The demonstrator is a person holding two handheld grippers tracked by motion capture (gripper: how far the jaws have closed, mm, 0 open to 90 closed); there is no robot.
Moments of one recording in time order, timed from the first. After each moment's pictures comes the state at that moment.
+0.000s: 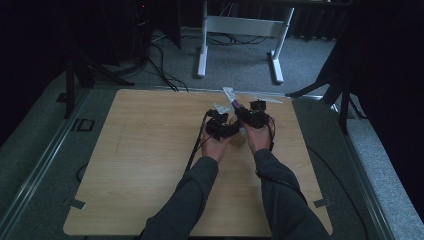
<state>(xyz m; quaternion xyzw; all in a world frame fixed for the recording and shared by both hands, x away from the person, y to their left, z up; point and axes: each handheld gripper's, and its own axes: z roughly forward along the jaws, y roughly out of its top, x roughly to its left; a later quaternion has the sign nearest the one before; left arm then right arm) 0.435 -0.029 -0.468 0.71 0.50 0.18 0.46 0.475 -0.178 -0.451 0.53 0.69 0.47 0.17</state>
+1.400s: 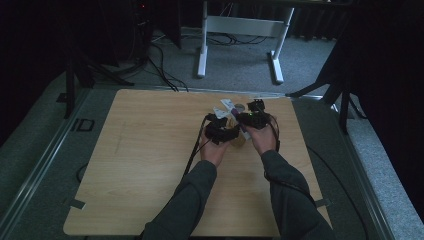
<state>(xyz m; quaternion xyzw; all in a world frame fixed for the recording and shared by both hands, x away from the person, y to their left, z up) 0.426 -0.025 -0.477 0.72 0.49 0.17 0.46 0.472 -0.177 -0.440 0.52 0.75 0.39 0.15</state>
